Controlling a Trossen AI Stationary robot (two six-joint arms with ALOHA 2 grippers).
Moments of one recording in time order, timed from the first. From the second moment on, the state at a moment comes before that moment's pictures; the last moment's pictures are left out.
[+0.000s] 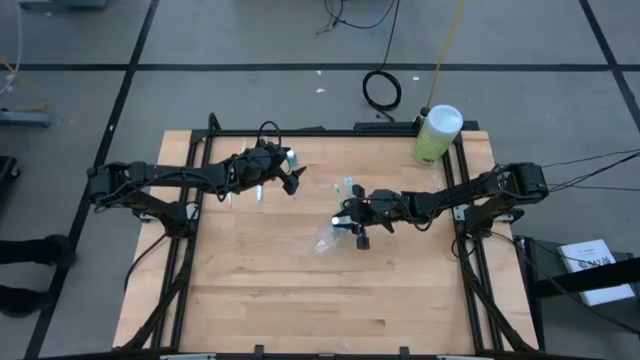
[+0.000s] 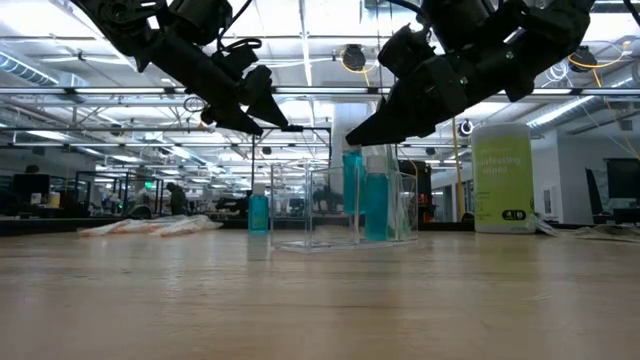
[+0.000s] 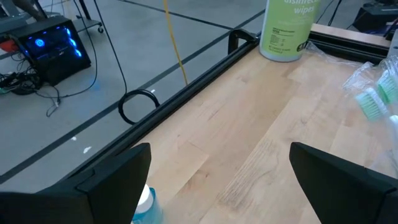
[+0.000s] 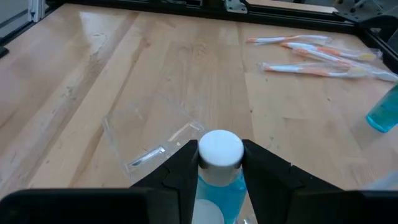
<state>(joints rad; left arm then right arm) 0.29 1.33 0.72 0.21 -0.34 -0.12 0.01 1.54 0.66 0.48 -0.03 -0.09</state>
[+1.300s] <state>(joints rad) 0.32 1.44 0.72 0.13 -0.47 -0.28 0.01 1.18 0.66 0.44 -0.03 -0.17</state>
